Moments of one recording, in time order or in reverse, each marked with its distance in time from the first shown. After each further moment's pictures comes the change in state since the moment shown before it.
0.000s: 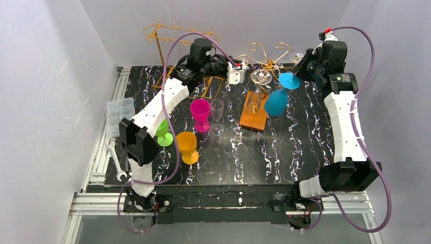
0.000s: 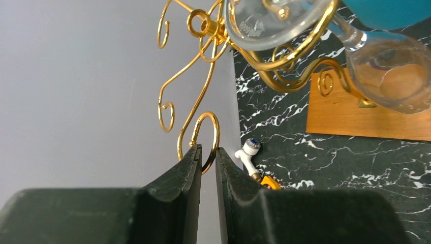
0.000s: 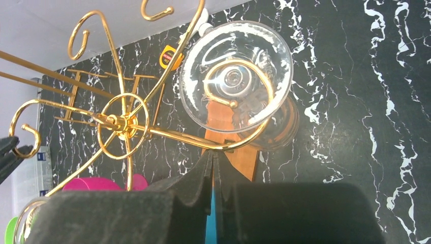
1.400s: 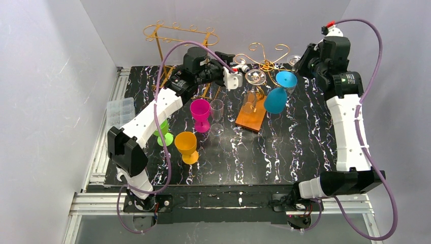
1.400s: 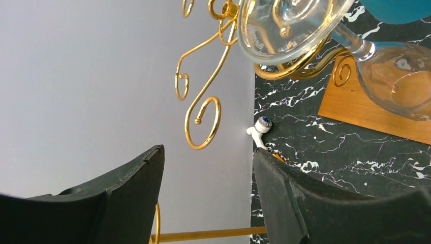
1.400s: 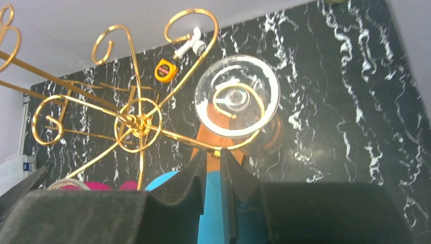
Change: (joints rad) left arm -0.026 -0.182 -0.249 0.150 -0.154 -0.051; right arm 0.077 -0.022 0.142 -0.095 0.146 -0.036
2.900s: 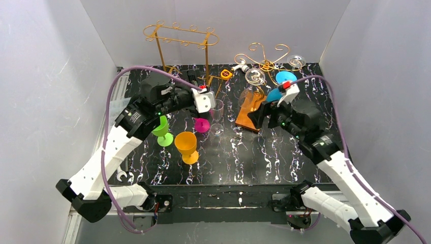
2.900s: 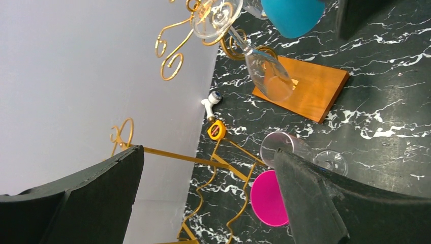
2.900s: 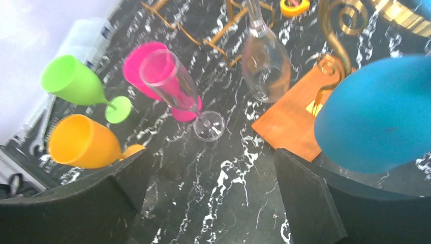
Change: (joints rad) left arm -0.068 -0.549 -0.249 -0.311 -0.122 -0.242; right arm 0.449 -0.547 -0.911 0.495 -0.055 -0.066
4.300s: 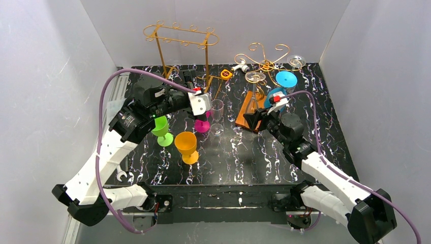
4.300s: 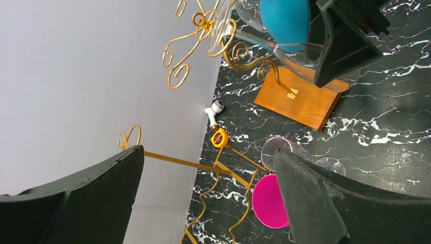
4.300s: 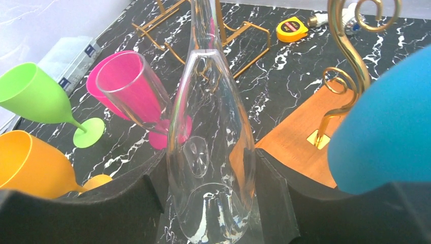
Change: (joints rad) left arm 0.000 -0.025 0.009 -0.002 0.031 -0.023; right arm 0.000 0.079 -0.323 0.581 0.000 -0.047
